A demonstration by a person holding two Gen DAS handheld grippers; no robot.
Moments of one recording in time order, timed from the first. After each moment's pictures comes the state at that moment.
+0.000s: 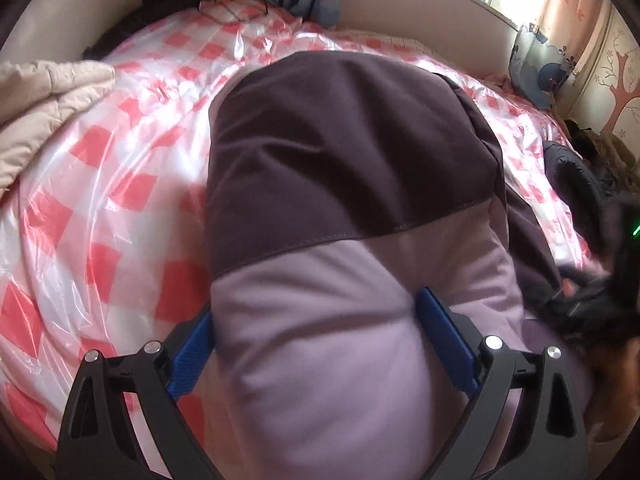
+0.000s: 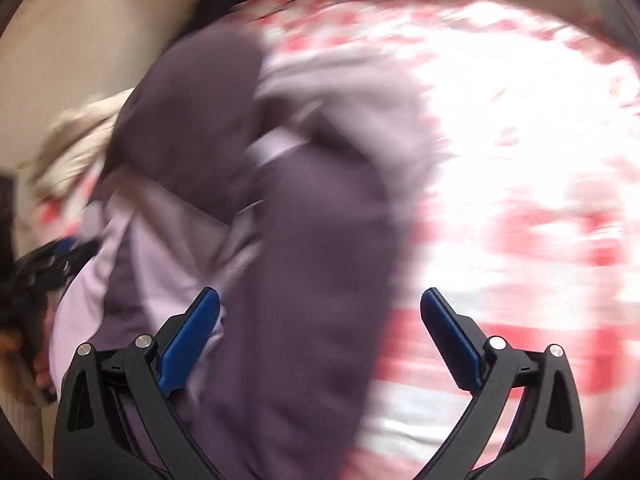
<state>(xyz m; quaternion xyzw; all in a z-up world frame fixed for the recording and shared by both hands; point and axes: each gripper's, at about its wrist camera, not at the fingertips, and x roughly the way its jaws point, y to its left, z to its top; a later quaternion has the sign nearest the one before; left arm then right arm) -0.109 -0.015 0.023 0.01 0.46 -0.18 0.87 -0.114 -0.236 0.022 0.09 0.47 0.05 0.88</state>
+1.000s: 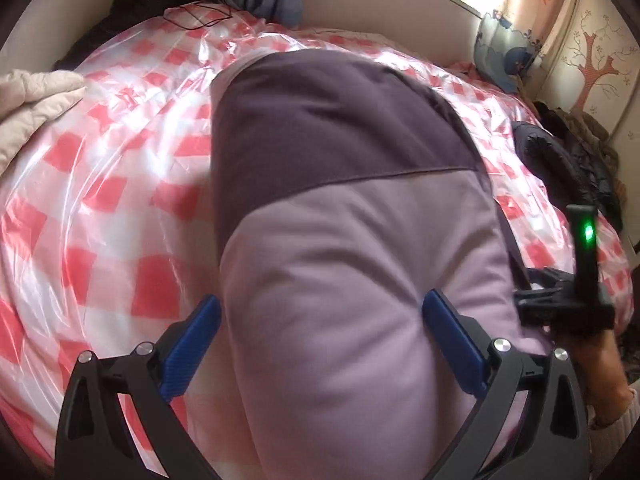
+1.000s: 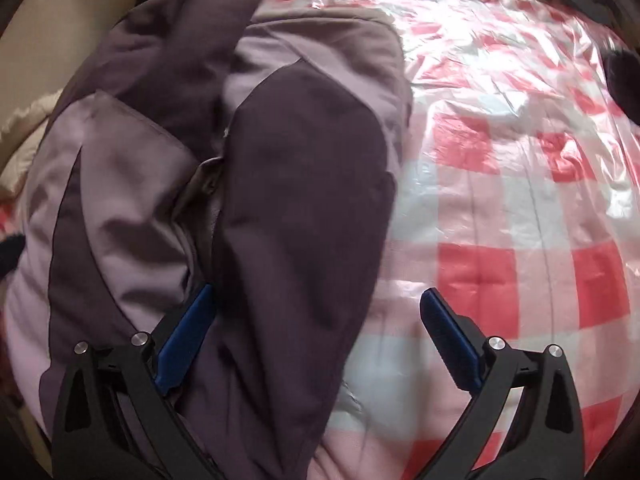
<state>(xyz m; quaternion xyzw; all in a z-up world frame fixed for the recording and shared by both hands) -0.118 -0.011 0.016 0.01 0.46 -0.23 0.86 -0.158 -0.225 -0.039 0.12 0.52 0.00 0.85</state>
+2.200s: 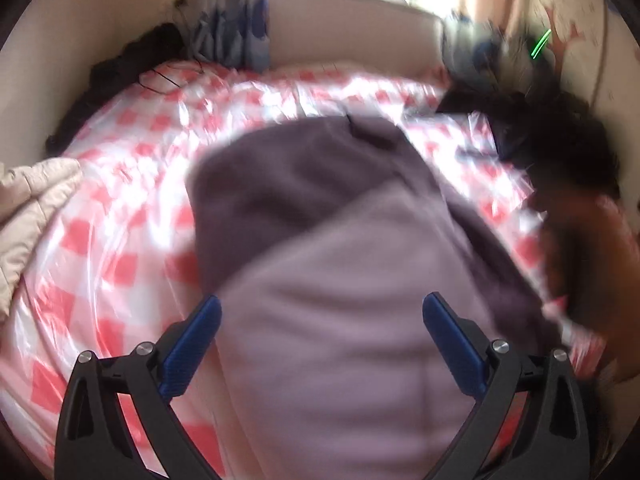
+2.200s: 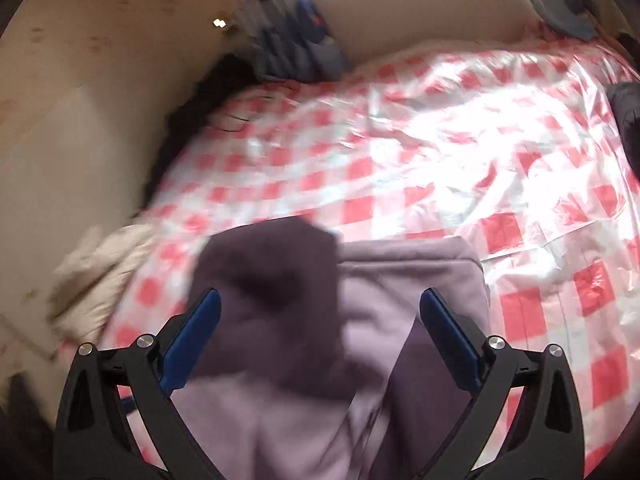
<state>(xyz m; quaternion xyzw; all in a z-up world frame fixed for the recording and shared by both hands) -0.119 -0.031 0.071 0.07 0.38 -0.26 0.88 -0.066 -0.219 0.082 0.22 0.37 -0.01 0.90</state>
